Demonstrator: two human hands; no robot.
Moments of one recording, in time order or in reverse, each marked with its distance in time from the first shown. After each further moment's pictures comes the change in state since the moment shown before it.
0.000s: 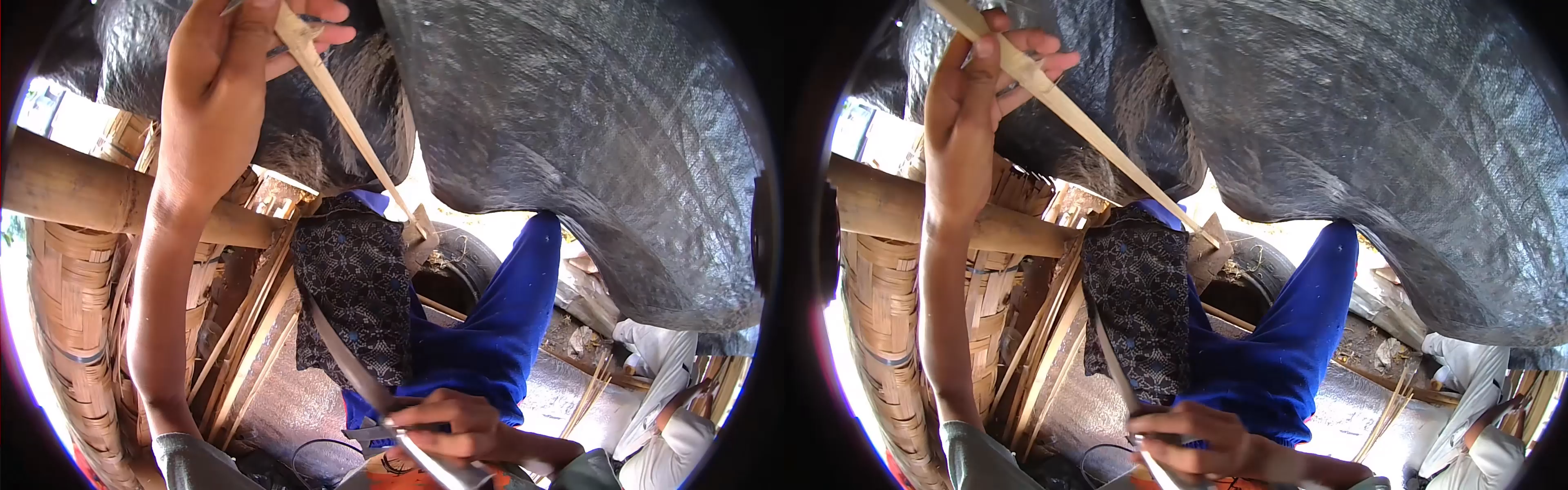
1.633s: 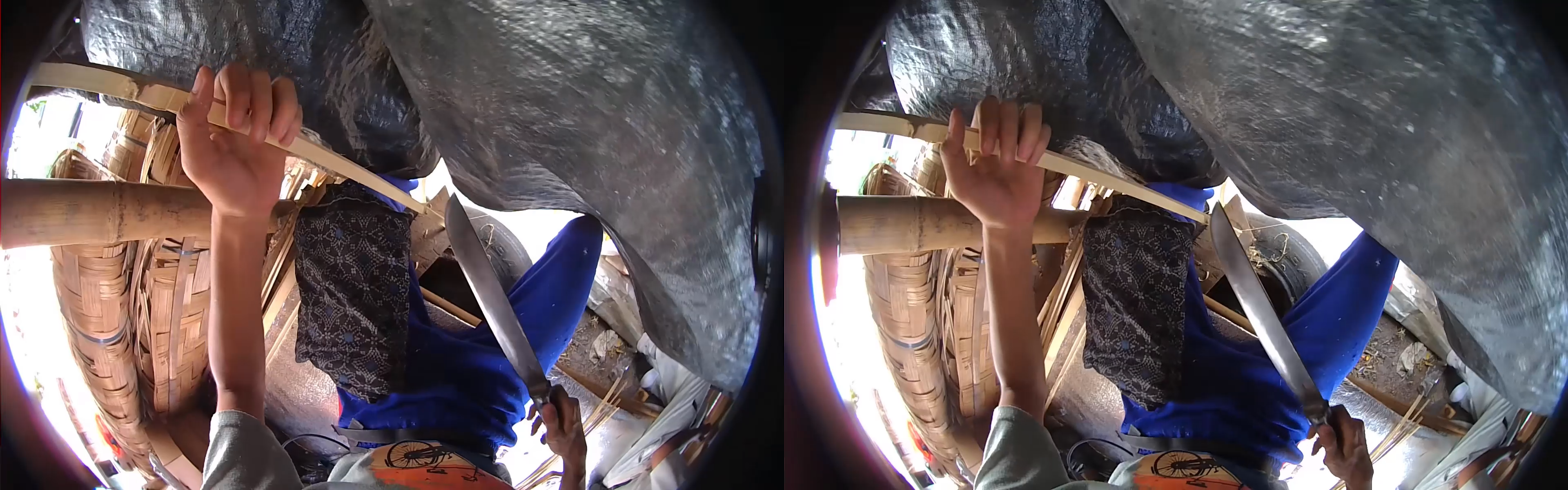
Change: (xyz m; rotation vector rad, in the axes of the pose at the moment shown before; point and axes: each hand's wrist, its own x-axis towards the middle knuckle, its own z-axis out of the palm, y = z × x) left_hand -0.041 -0.066 0.052 -0.665 0.313 -0.308; right_hand -0.119 -0.012 -0.166 -0.199 0.023 1.372
